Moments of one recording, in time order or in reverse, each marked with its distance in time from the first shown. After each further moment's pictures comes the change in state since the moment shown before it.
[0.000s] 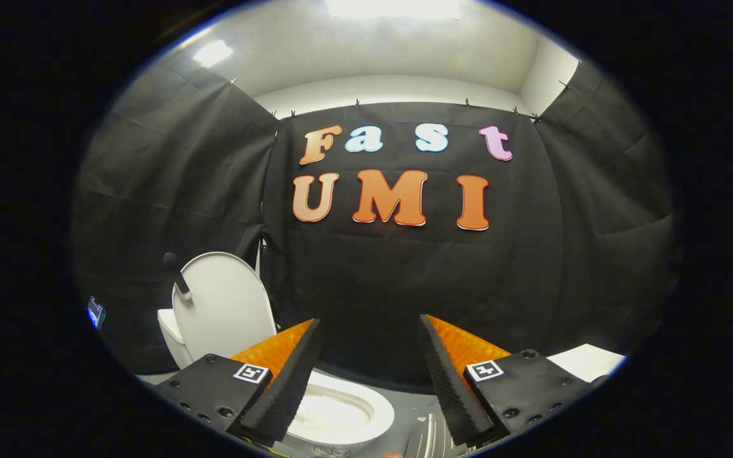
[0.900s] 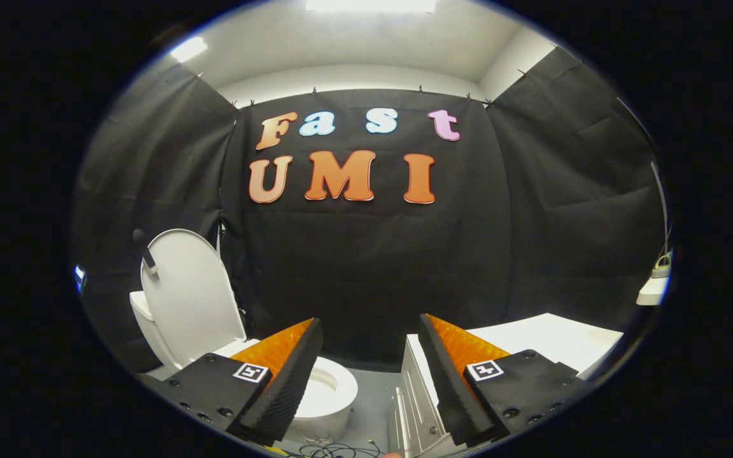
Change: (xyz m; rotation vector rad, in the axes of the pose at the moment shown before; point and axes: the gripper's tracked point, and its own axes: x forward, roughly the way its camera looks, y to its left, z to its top) arm -0.075 -0.070 -0.065 0.035 0.064 -0.207
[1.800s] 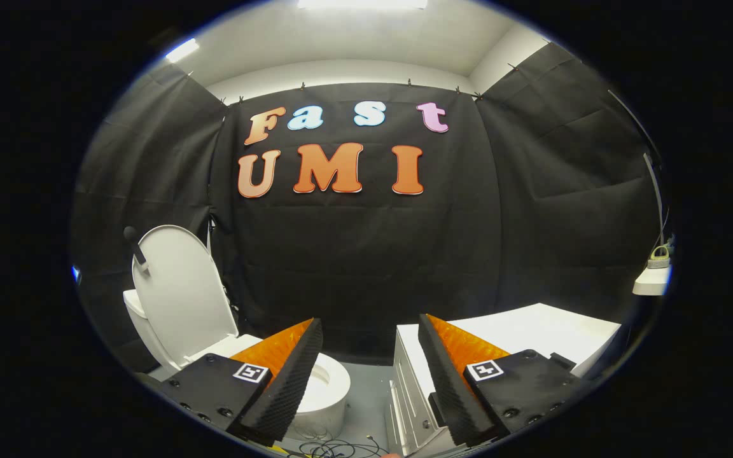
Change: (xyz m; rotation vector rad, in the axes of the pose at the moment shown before) arm -0.008 -0.016 -0.011 0.020 0.031 -0.029
